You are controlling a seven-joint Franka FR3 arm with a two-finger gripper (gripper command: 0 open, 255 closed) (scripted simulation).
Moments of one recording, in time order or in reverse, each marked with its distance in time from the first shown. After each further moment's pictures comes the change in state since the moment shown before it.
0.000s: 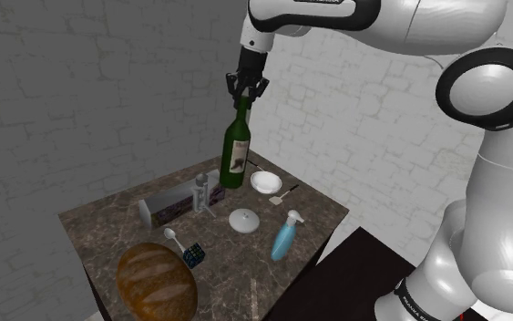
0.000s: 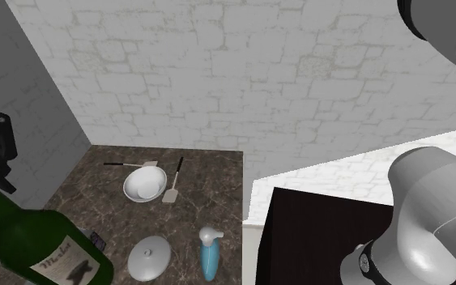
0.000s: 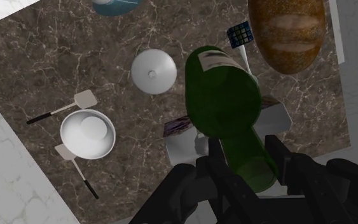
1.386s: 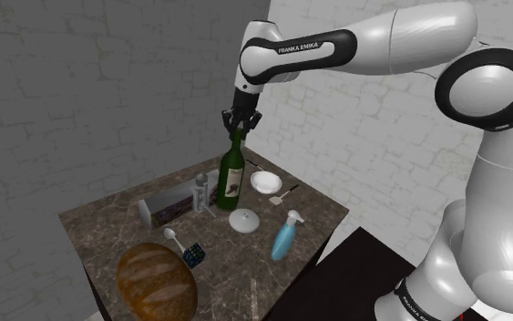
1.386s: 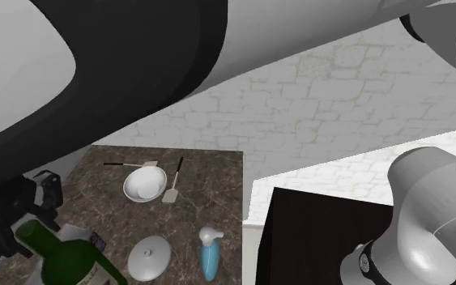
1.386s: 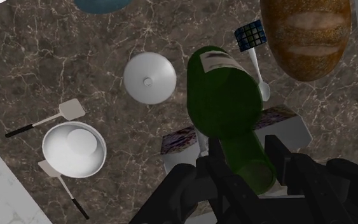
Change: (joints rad) arm 0.010 0.007 0.006 -0.276 0.006 0.281 -0.010
